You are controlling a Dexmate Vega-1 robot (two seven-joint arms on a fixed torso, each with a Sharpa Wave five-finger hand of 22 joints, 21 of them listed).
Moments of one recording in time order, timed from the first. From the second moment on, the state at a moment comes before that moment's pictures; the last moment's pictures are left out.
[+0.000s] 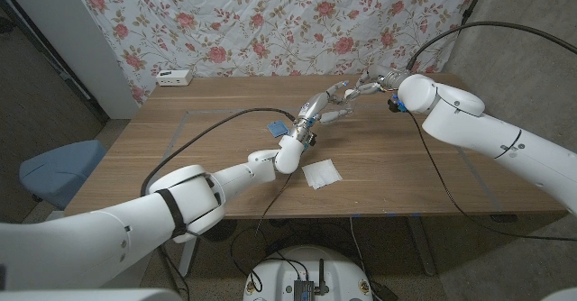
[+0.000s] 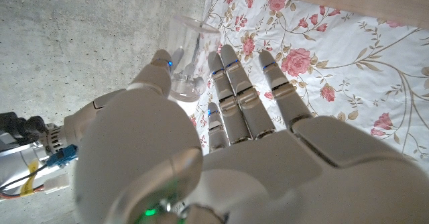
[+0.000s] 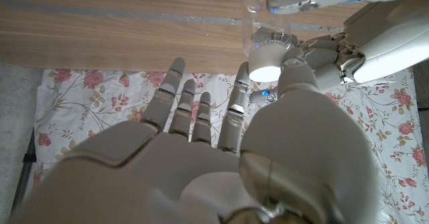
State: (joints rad) left arm 0.34 0.10 1.05 -0.61 0.36 -0.66 0.78; left_hand 0.93 -0.01 0.51 -0.15 0.18 0.24 -0.11 0.18 0.17 0.96 -0.06 0.20 0.19 0.92 -0.13 0.17 0.16 0.59 0.09 0.18 0.16; right arm -0.52 -0.94 -0.72 -2.15 -0.15 -0.83 0.14; right_hand 0.86 0.05 0.21 -0.15 0.20 0.81 -0.06 0.42 0.28 0.27 0.07 0.22 0.20 0.32 0.10 0.25 0.21 0.53 0.13 0.20 0.17
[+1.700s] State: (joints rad) left arm 0.38 0.12 1.01 -0.68 0.39 -0.63 0.77; left_hand 0.93 -0.01 0.50 -0.15 0.17 0.24 -0.11 0.18 0.17 0.96 -0.06 0.20 0.19 0.92 -0.13 0.17 0.16 0.59 0.09 0.18 0.16; right arm -0.50 -0.96 -0.71 -2.16 -0.11 -0.84 0.22; right_hand 0.73 0.01 0.17 -0.11 0.19 0.58 -0.01 0.29 0.26 0.17 0.13 0.19 0.20 0.25 0.16 0.21 0.21 0.47 0.17 0.19 0.17
